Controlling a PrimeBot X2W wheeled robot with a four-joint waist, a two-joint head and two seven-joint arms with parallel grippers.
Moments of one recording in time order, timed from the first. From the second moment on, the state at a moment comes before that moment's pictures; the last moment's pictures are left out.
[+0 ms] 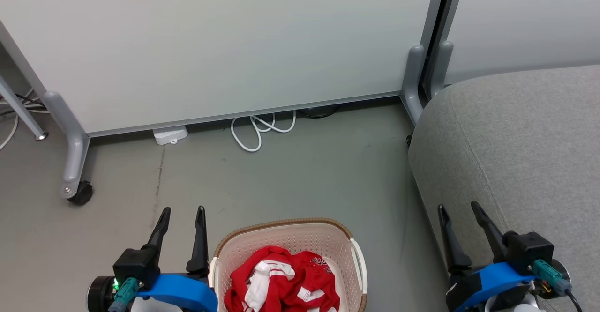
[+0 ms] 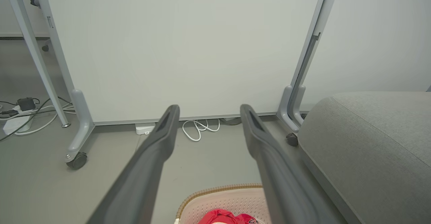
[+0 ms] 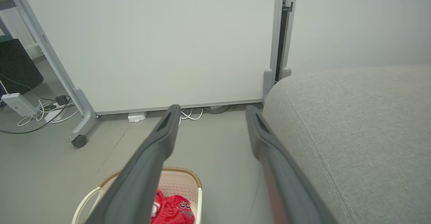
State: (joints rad) left arm -0.06 0.05 -0.09 0.34 -0.20 -0.10 -0.24; right arm -0.09 -0.05 0.01 0.31 0.14 0.13 -0.20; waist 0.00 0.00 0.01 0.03
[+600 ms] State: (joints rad) left arm -0.07 0.05 -0.10 0.34 -0.14 -0.10 -0.26; right arm -0.09 -0.05 0.01 0.32 0.07 0.13 -0.22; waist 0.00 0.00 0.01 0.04
